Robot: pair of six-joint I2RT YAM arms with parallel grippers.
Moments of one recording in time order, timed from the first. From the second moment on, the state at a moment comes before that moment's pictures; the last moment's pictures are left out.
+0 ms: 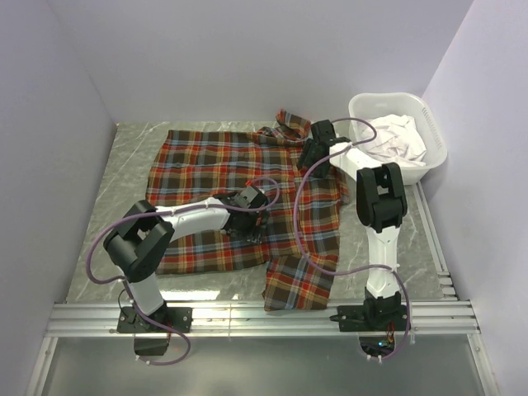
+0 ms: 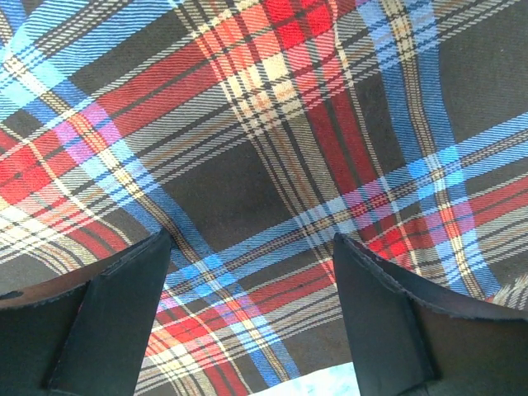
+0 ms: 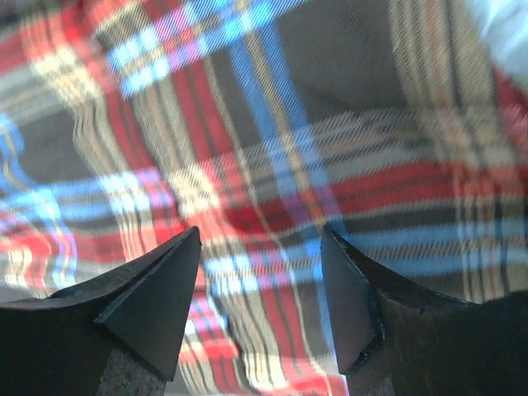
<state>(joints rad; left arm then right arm) -0.80 1.74 1.05 -0.49 -0.13 -0.48 0.26 2.18 1.67 -0.50 0.04 0.61</state>
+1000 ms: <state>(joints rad) -0.44 1.49 0.98 -0.66 -0.14 -0.75 0.35 1.61 1.07 -0.50 0.05 0.59</state>
